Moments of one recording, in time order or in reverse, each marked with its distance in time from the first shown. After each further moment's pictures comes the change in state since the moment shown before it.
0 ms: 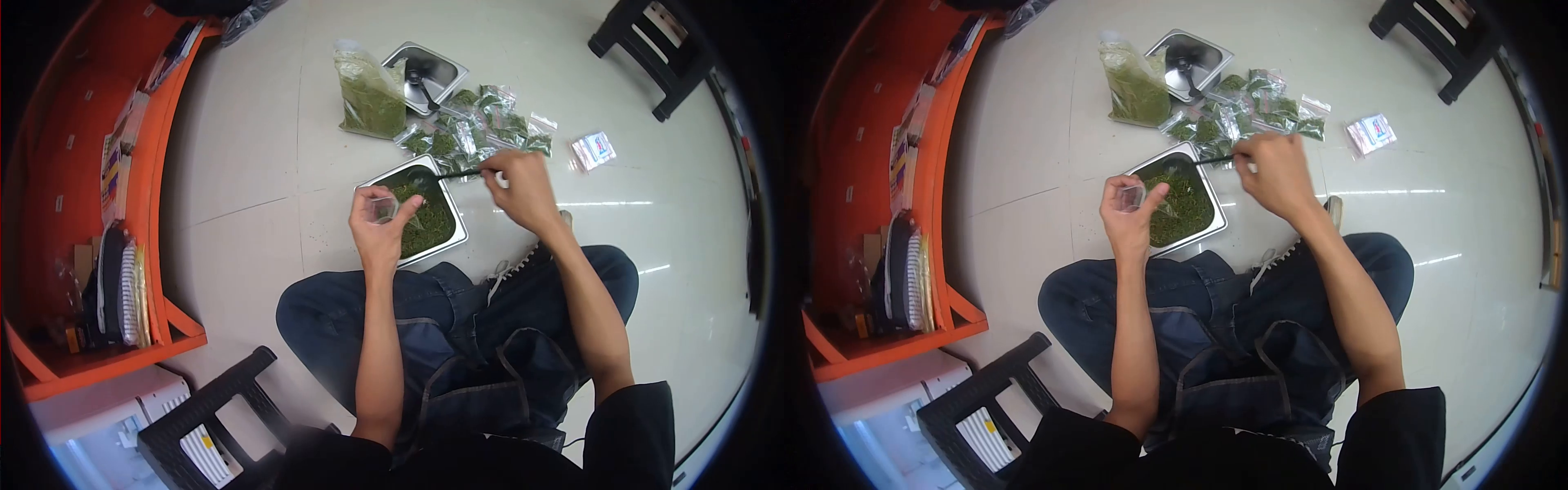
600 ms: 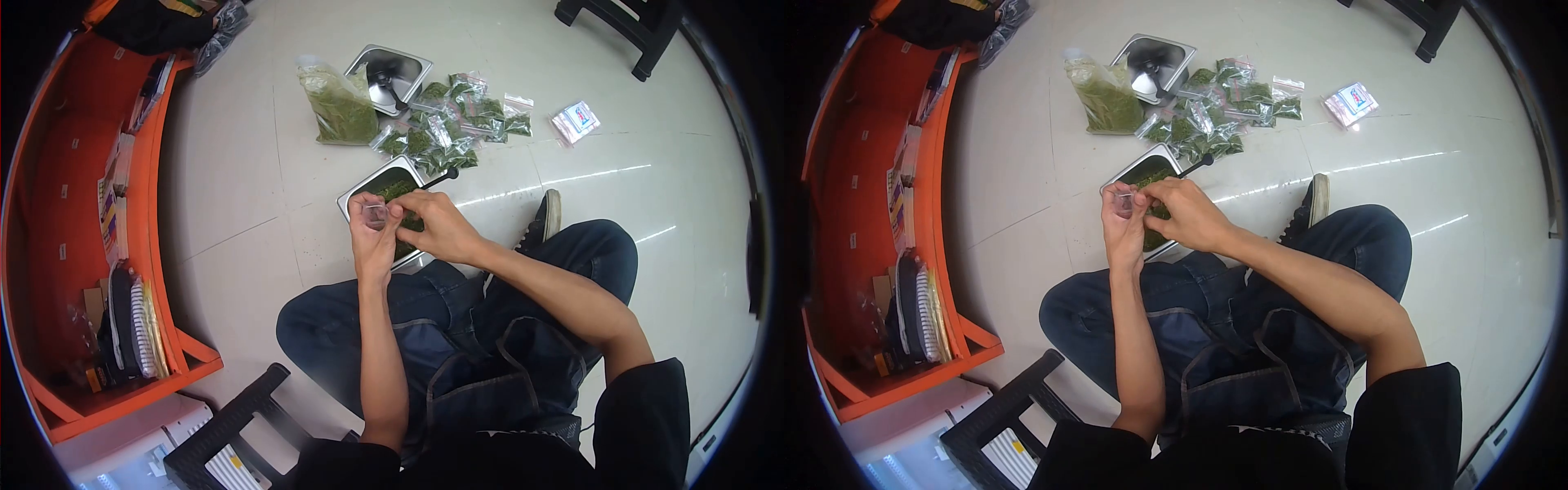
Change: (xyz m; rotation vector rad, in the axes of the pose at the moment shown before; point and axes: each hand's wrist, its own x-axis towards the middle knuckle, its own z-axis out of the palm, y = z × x) left_hand -0.008 -0.004 0.005 -0.216 -0.186 -0.128; right_hand -0.026 -0.049 0.072 0.542 -0.178 -0.147
